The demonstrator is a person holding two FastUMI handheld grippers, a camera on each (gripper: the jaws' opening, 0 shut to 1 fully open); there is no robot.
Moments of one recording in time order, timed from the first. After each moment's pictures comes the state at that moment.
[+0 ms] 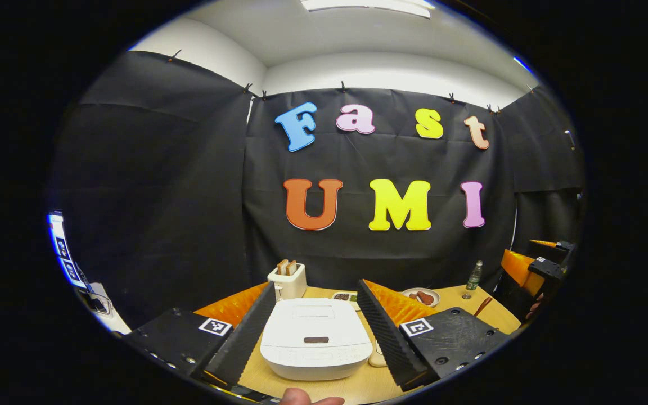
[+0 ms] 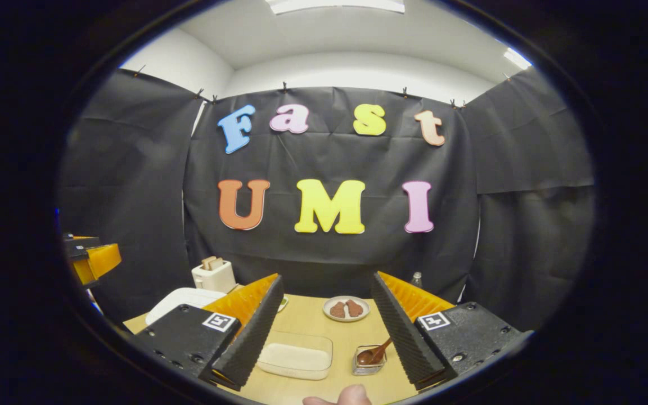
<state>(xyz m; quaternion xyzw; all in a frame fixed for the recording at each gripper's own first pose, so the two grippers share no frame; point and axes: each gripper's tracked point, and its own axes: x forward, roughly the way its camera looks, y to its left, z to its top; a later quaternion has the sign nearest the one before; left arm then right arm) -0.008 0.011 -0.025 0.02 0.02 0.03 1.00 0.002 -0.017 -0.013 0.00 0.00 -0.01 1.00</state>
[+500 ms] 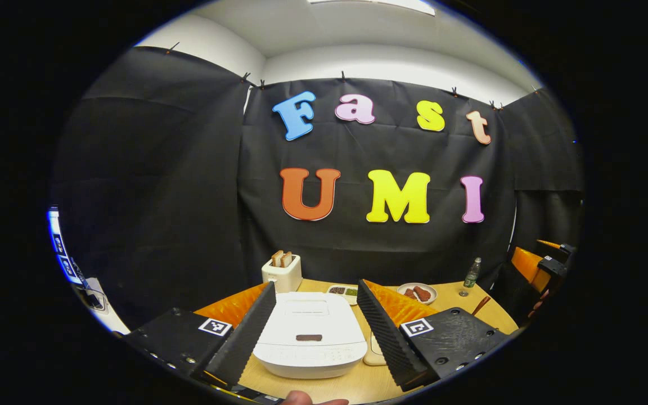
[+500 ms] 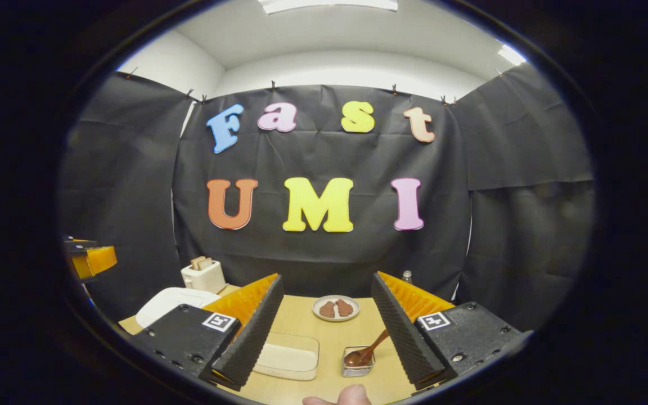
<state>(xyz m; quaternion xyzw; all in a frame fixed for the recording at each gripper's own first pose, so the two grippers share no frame) 0.011 0.005 -0.043 0.01 0.06 0.03 1.00 0.013 -0.050 -0.021 0.01 0.01 -0.03 1.00</state>
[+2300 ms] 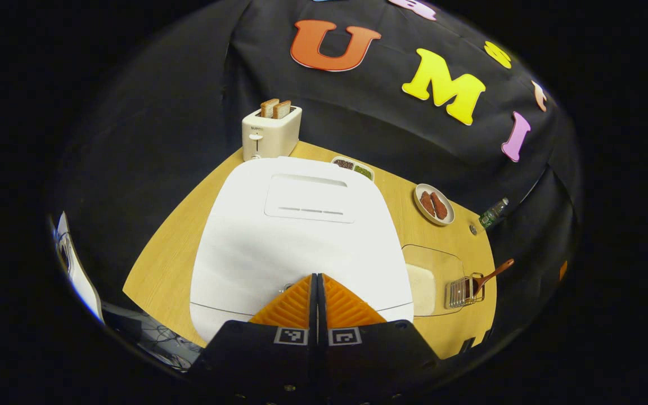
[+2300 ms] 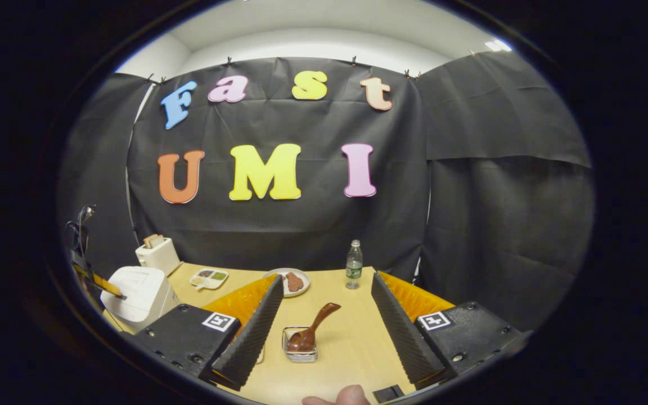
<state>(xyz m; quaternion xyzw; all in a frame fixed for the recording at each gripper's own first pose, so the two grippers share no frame) 0.082 0.033 -0.257 -0.12 0.45 0.01 0.89 0.019 -0.164 -0.081 0.02 0.08 -0.12 0.99</state>
